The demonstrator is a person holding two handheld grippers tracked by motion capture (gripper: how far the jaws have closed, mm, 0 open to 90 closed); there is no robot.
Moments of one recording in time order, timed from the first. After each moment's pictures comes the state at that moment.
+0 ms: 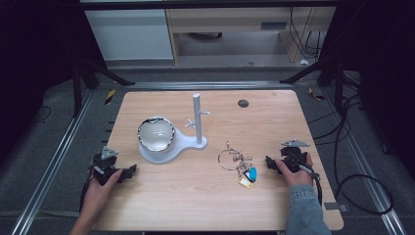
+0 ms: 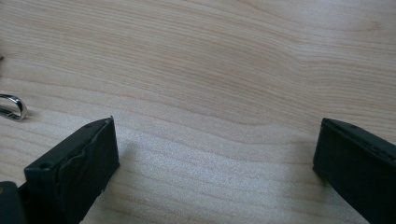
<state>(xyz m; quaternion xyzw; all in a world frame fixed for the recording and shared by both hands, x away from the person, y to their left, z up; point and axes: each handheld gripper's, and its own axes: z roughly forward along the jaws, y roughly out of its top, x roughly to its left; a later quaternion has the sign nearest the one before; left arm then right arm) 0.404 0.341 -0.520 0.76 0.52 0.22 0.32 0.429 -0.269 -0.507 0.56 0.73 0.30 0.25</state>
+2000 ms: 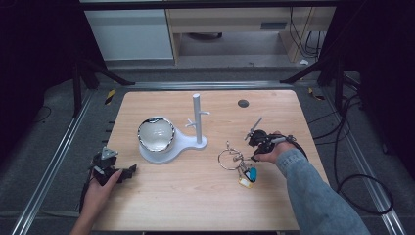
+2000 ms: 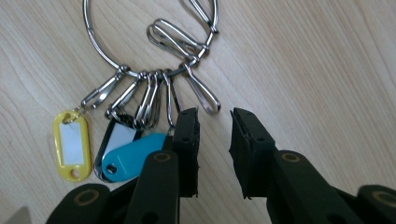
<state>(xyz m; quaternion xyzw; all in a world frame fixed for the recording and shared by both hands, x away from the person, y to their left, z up) 0.403 0.341 -0.520 0.76 0.53 0.22 0.32 0.471 -0.178 -0.440 0.29 0.95 0.11 0.07</state>
